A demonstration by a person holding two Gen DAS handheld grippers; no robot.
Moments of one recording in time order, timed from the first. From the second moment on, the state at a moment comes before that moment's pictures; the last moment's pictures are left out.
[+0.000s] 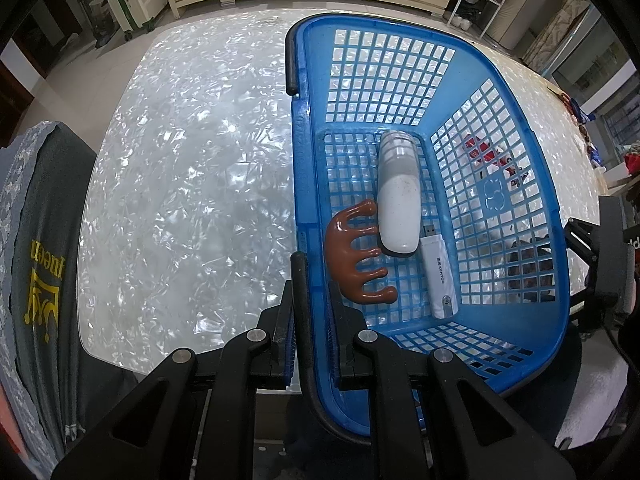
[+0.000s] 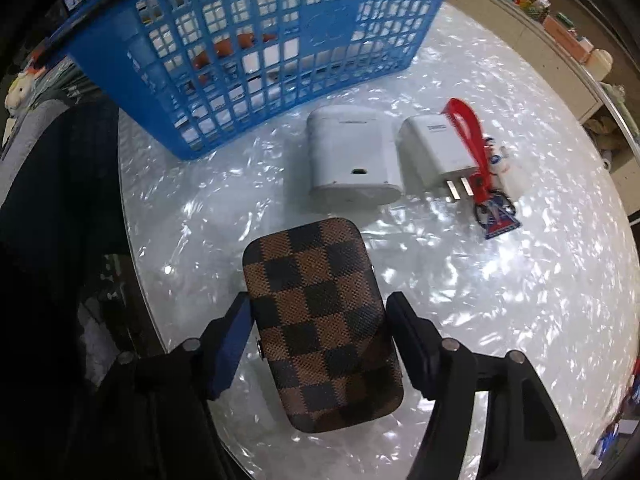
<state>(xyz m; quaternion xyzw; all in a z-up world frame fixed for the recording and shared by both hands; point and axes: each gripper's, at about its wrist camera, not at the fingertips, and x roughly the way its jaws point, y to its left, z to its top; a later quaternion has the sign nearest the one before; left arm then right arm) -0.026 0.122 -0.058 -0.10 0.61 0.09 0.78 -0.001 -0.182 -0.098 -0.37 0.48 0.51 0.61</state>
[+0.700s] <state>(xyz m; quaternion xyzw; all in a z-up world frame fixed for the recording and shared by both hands) -0.025 0.122 -0.058 -0.10 0.61 0.09 0.78 0.025 -0.202 -0.041 -0.30 0.45 0.47 0.70</state>
